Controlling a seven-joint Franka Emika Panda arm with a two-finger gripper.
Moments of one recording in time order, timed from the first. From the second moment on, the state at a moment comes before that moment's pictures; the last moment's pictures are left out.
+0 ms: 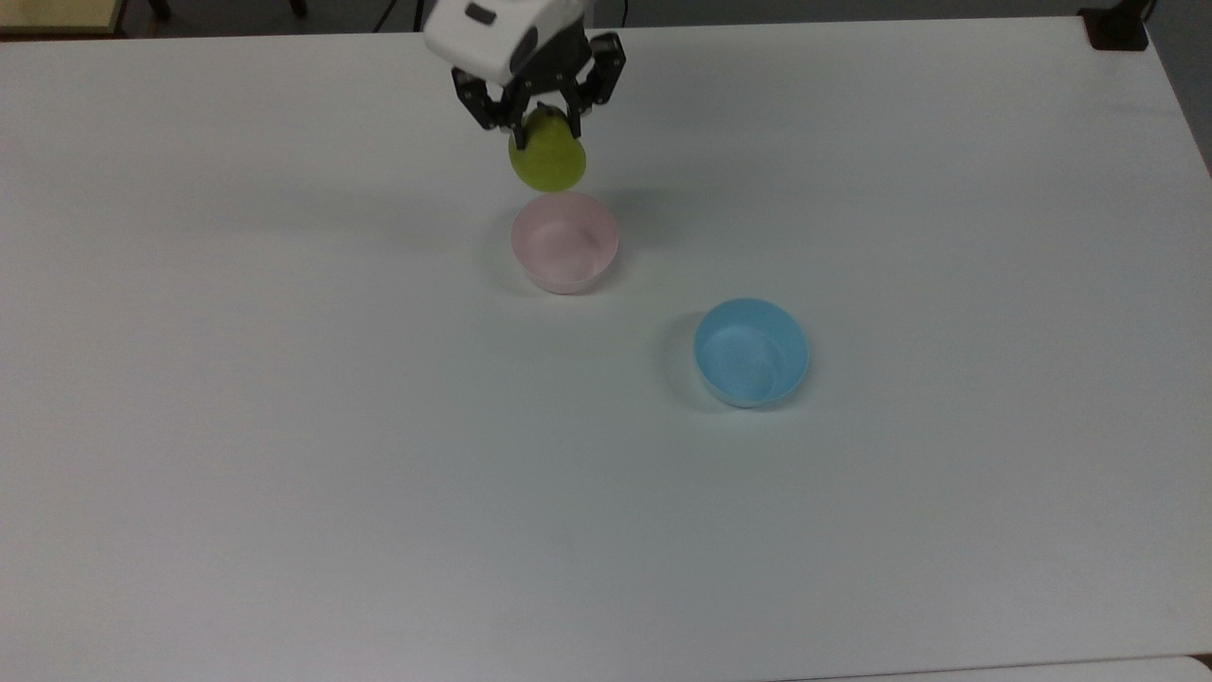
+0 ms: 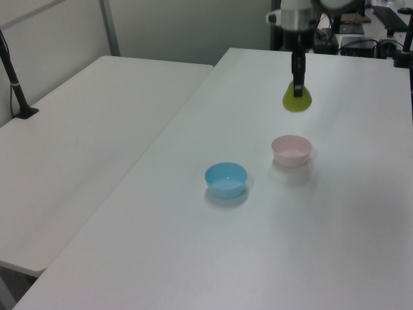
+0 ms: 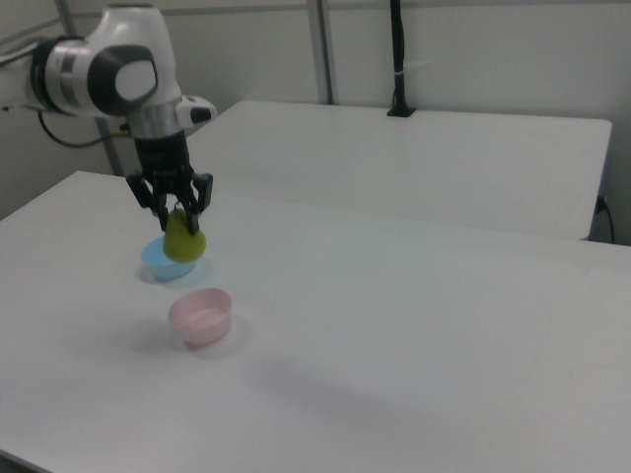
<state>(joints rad) 0.08 0.07 0.01 -1.73 0.02 1.74 -0.19</state>
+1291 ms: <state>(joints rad) -0.28 0.29 -0.08 -1.56 0.03 1.92 -0.55</state>
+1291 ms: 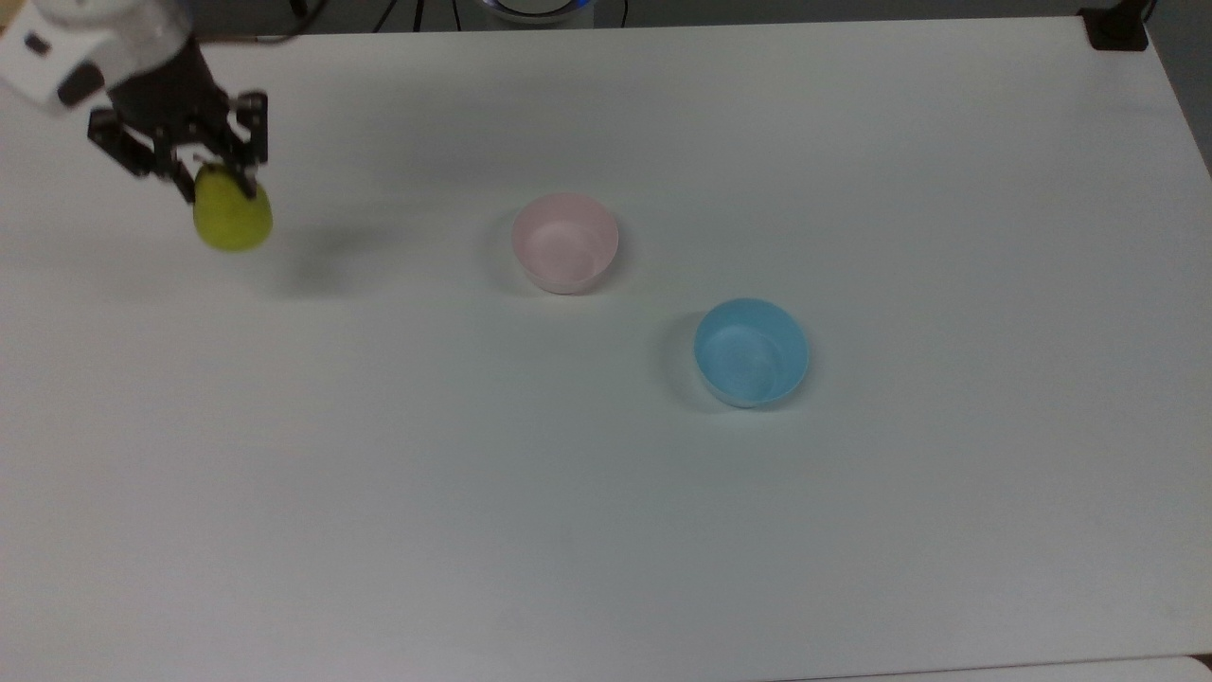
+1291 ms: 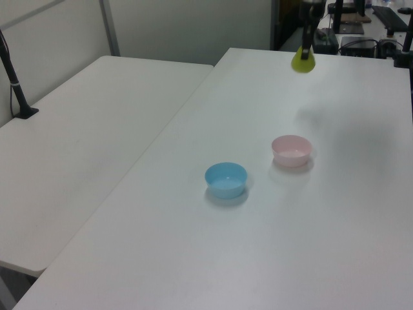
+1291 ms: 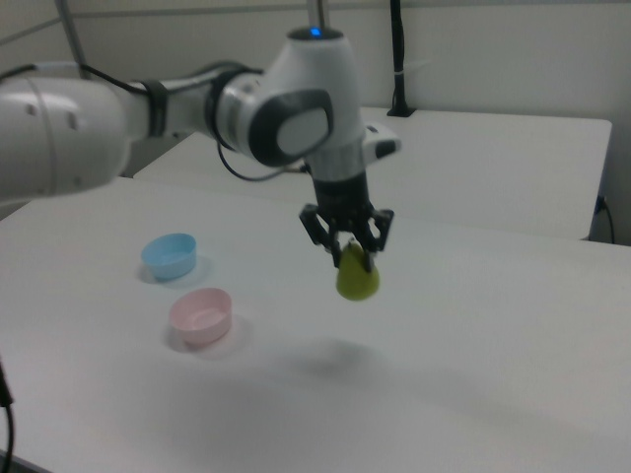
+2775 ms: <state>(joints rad) -0.30 0.40 -0.08 -1.53 0.03 1.99 -0.46</state>
